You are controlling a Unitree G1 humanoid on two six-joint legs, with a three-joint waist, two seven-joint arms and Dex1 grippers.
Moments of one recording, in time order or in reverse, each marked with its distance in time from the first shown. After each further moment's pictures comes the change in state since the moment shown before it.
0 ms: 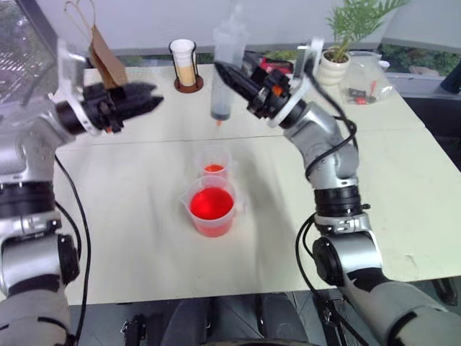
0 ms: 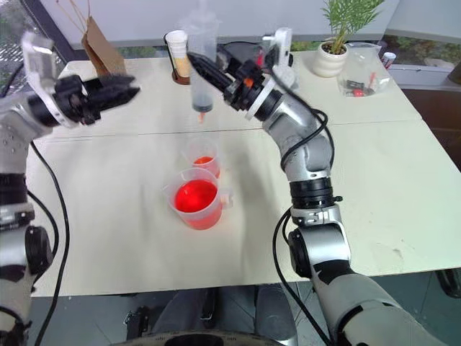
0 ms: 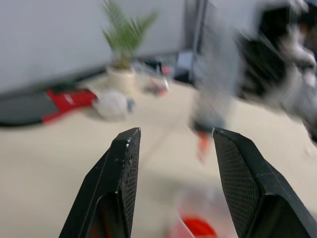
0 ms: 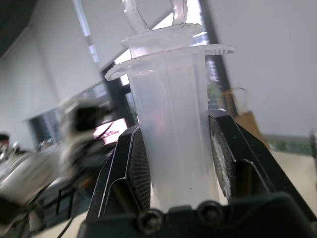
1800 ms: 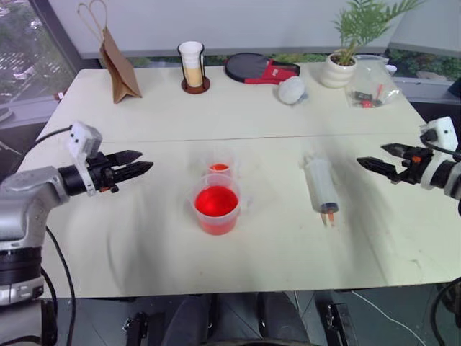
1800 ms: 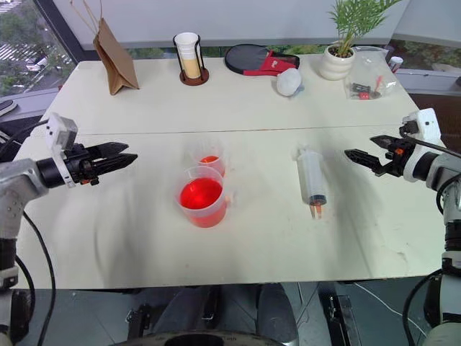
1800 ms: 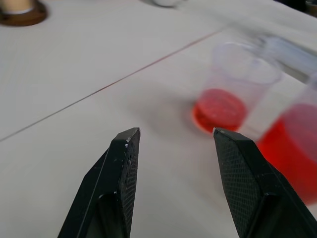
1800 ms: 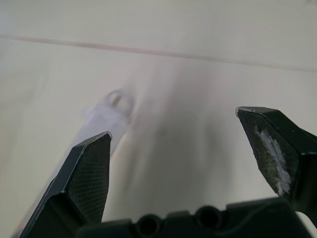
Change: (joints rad) left arm 0.482 0.016 0.125 -0.147 0.078 -0.036 0.255; right arm 0.457 -0.744 -0.118 0.272 -0.201 -0.005 0.235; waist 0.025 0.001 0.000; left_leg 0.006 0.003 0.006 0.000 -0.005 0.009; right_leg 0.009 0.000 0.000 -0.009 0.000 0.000
